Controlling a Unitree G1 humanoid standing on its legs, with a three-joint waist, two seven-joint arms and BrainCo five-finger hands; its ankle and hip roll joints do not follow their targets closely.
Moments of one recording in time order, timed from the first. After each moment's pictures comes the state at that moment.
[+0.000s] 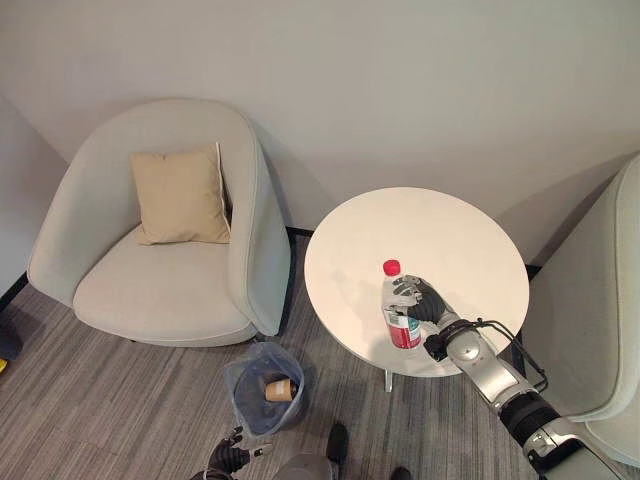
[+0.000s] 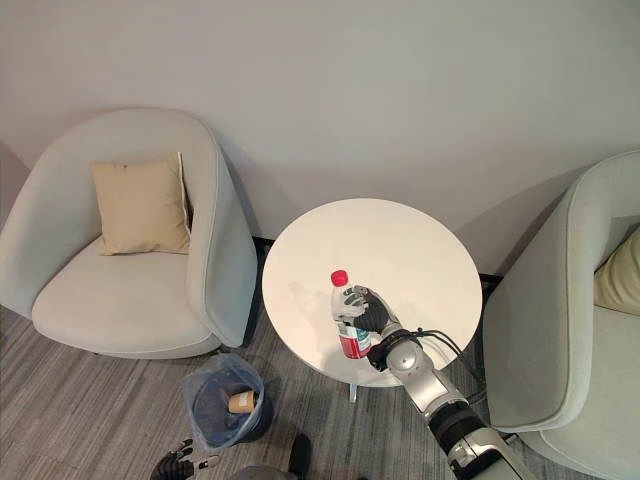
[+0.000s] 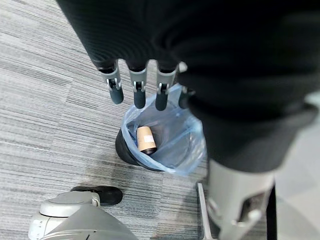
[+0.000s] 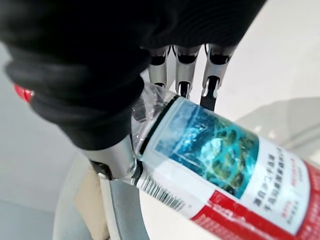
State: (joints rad) left arm 0.16 0.25 -0.16 0.91 -0.17 -0.08 0.08; right arm -0.26 -0.42 0.41 0.37 -0.07 -0.06 -0.13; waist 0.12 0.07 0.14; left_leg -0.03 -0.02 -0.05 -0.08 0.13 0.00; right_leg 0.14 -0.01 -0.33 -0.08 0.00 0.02
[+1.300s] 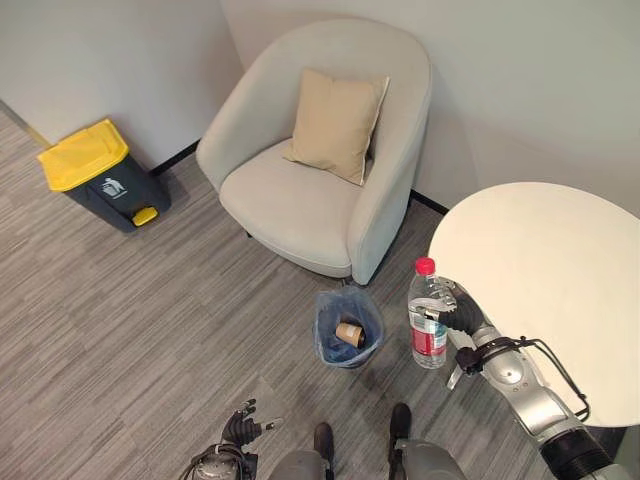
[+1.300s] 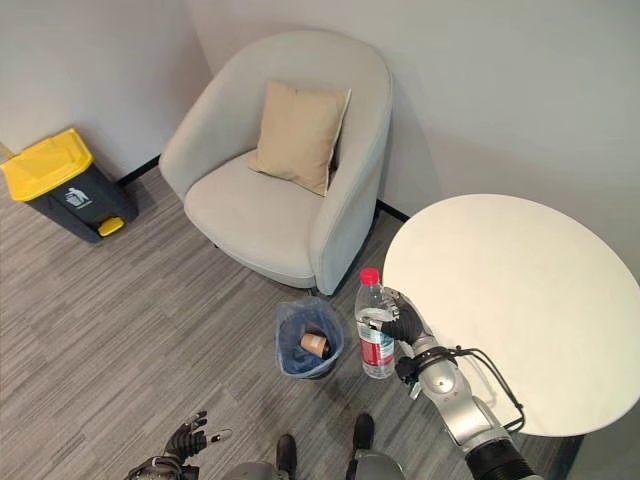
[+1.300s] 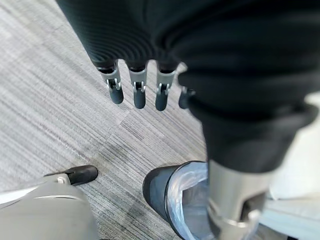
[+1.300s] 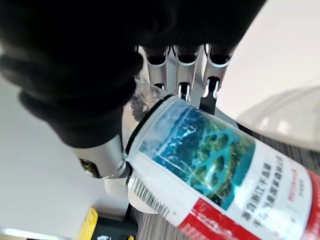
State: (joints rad) left arm 0.12 0.24 -0.19 0.85 -0.17 -0.06 0.08; right arm -0.11 -0.54 0.30 0.19 -0.09 -0.08 -0.12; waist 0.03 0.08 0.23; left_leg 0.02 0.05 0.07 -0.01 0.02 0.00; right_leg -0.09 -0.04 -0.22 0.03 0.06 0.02
